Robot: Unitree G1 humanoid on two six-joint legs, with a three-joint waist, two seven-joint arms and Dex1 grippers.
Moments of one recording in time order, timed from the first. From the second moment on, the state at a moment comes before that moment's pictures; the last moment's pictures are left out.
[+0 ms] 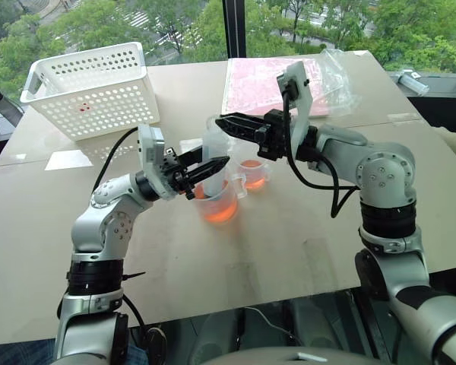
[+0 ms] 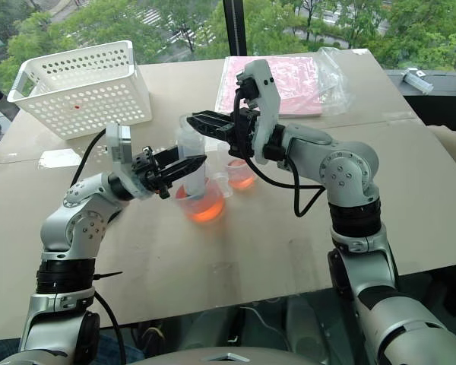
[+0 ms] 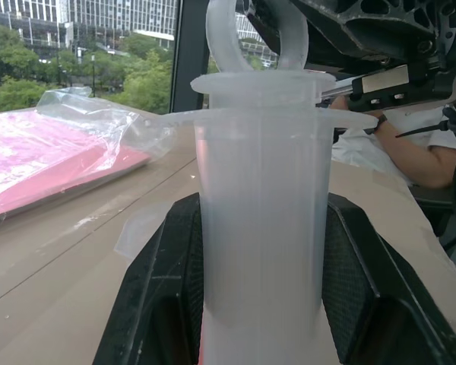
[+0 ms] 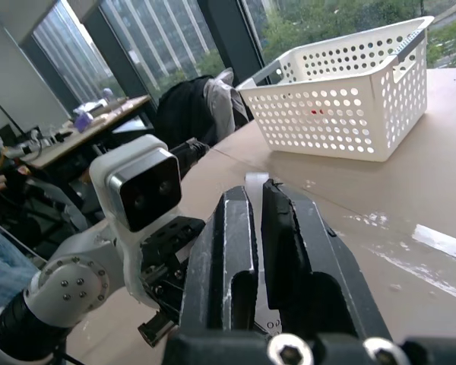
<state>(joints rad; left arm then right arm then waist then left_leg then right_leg) -0.40 0.53 0.17 -0.08 -0.68 0.39 -1.04 -0.90 -0.11 -0.02 -0.15 1.00 1.07 0.29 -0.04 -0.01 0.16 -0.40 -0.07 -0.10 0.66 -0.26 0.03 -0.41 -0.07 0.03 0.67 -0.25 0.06</state>
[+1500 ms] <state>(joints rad) -0.37 0.56 0.15 -0.09 -0.69 0.37 -1.08 -0.91 -0.12 -0.09 -0.16 1.12 1.06 0.30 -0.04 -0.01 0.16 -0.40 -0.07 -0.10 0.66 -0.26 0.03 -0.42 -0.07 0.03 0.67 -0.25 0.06</state>
